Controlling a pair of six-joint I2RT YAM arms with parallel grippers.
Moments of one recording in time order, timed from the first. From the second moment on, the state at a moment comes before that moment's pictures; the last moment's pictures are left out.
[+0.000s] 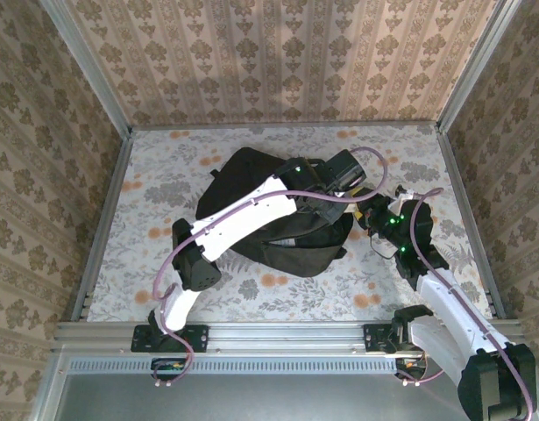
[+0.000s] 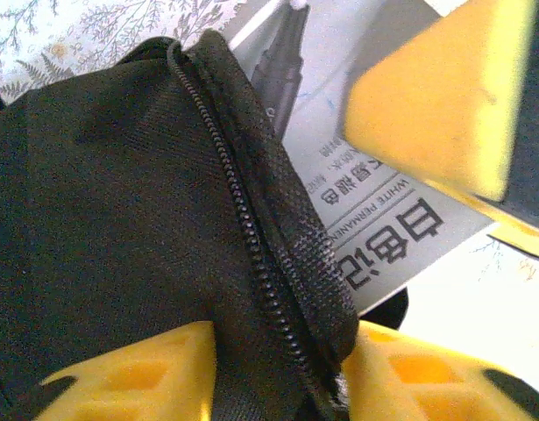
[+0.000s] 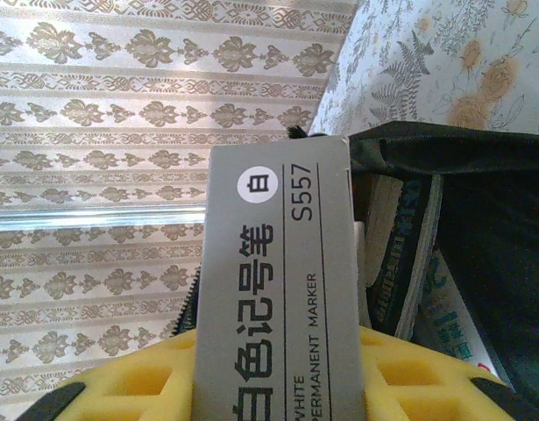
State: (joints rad) left arm -1.13 2.10 2.30 -1.26 -0.21 -0.22; right arm 0.15 0.84 0.45 0.20 -0.38 1.39
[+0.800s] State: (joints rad) left arm -1.01 1.92 2.08 -1.12 0.04 -0.24; right arm 0.15 0.81 0.43 0.20 -0.38 1.37
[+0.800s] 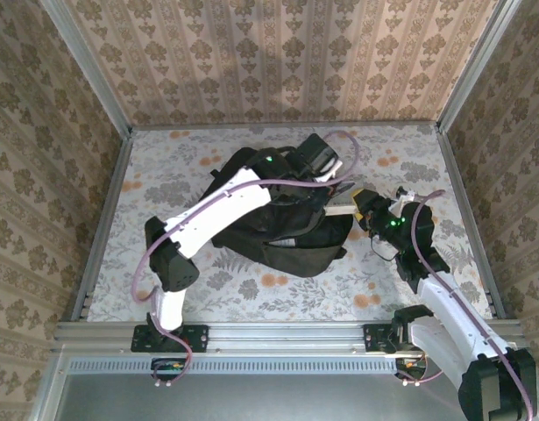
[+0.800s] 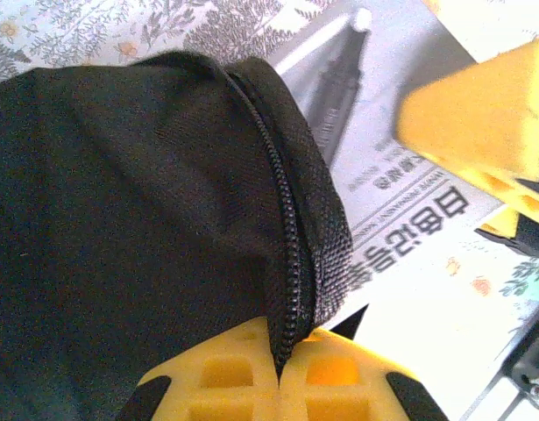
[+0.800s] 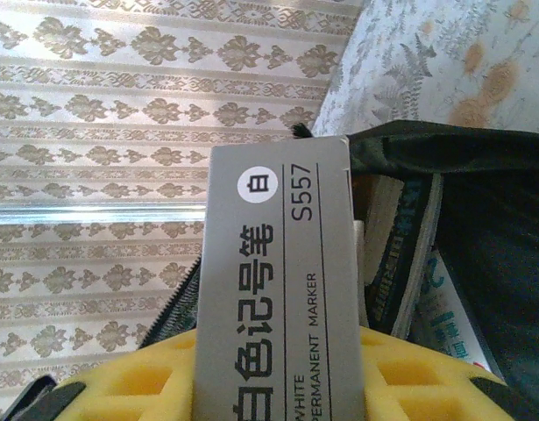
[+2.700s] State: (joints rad) left arm -0.71 1.61 1.87 -0.99 0.33 -0.35; right arm 0.71 1.68 0.81 0.65 0.17 1.44
